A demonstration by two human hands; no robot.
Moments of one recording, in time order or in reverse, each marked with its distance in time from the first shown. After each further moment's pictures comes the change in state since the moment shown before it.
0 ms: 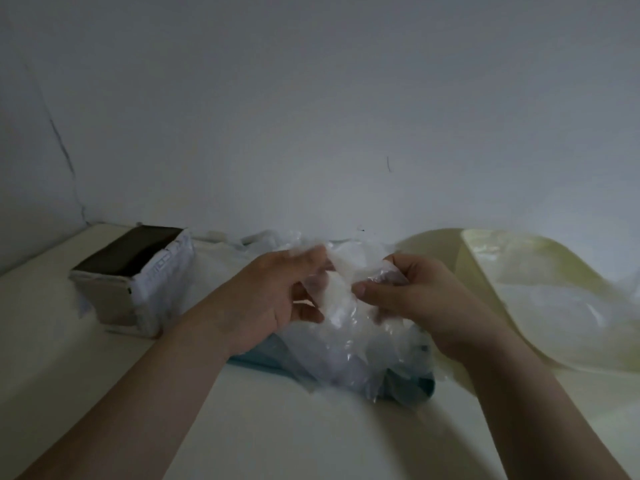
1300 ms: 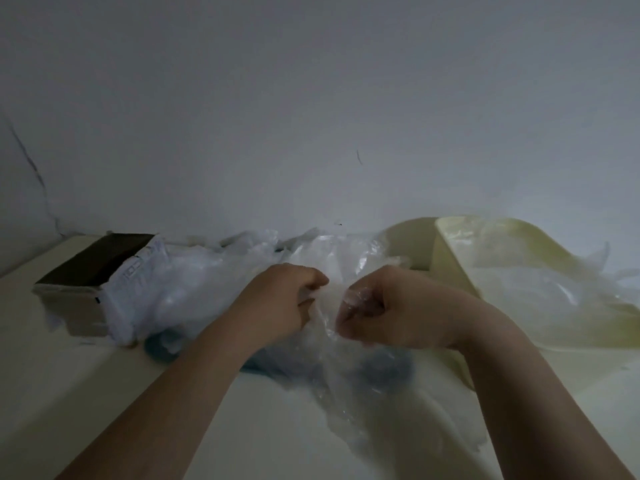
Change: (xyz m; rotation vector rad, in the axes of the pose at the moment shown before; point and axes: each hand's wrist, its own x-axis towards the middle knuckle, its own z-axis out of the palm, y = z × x) left_hand 0.053 -0.054 -0.008 1.393 0.154 0.252; right_hand -0.014 -0.006 -0.019 -0.657 -0.338 -0.101
